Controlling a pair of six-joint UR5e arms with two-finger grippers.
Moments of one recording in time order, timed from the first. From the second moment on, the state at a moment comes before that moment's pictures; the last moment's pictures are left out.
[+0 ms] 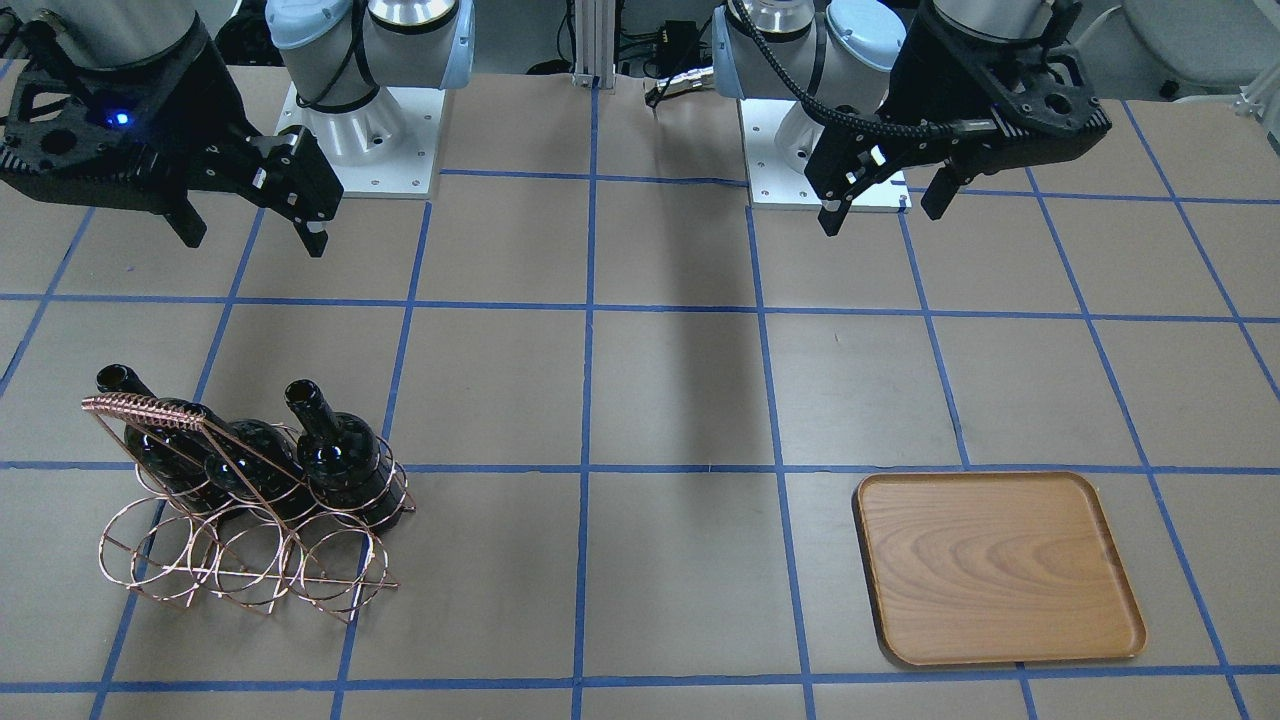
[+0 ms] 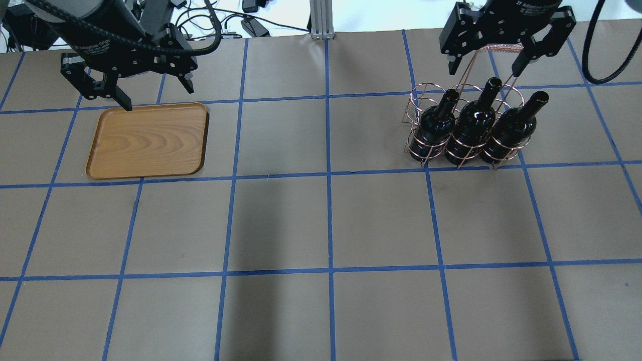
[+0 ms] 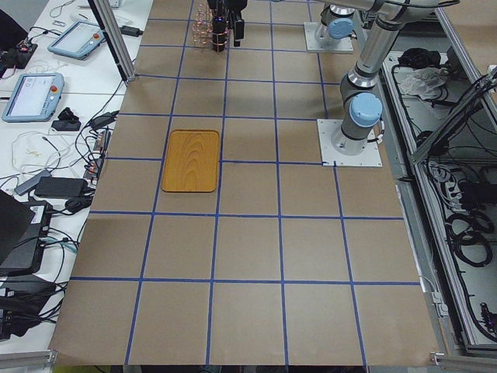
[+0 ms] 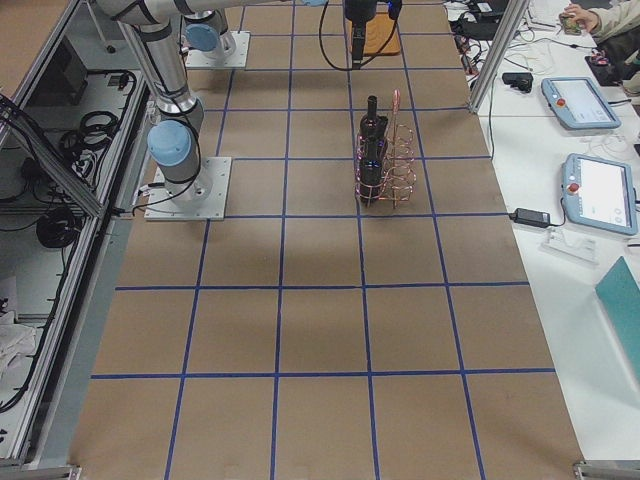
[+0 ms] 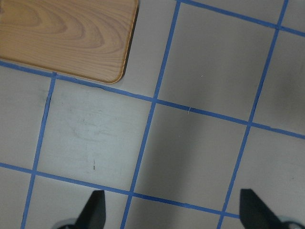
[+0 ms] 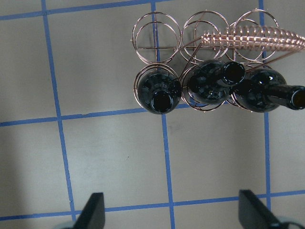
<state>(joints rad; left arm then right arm) -1.58 -1.55 -1.44 -1.66 1.55 -0.27 1.57 -1.51 1.37 -1.47 -1.56 0.08</state>
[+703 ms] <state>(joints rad) -1.58 -1.55 -1.44 -1.66 1.55 -0.27 1.52 -1.44 1.40 -1.58 -1.56 0.03</state>
